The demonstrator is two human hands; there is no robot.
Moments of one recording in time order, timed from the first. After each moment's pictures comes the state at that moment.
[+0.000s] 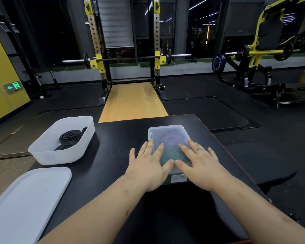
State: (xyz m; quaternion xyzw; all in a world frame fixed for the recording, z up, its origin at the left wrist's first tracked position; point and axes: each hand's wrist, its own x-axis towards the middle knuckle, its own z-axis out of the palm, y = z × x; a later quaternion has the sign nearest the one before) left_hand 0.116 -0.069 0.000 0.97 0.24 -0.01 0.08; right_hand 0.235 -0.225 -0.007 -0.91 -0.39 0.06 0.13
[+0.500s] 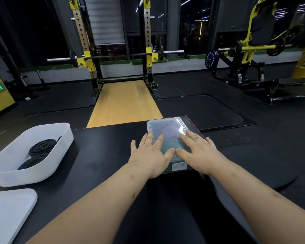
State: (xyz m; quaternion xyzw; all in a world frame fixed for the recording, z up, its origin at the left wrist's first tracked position) left_hand 0.232 -0.055 0.006 0.97 0.24 -0.01 0.09; right_hand 0.350 -0.204 -0.003 -0.92 -0.37 0.06 0.14
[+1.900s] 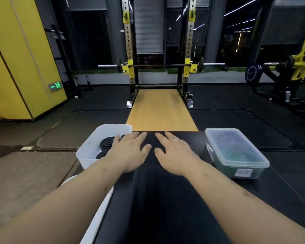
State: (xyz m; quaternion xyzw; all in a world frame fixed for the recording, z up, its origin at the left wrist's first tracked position) left_hand 0.062 0.125 0.050 0.95 0.30 0.09 0.04; right_hand 0.179 -0.024 0.065 -0.84 -0.51 0.09 0.18
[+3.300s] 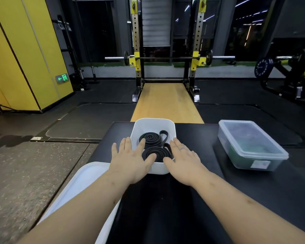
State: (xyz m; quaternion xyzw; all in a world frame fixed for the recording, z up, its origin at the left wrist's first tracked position) left_hand 0.005 0.133 -0.009 0.91 0.41 0.02 0.00; right_hand 0.151 0.005 -0.013 -0.86 -0.47 0.13 0.18
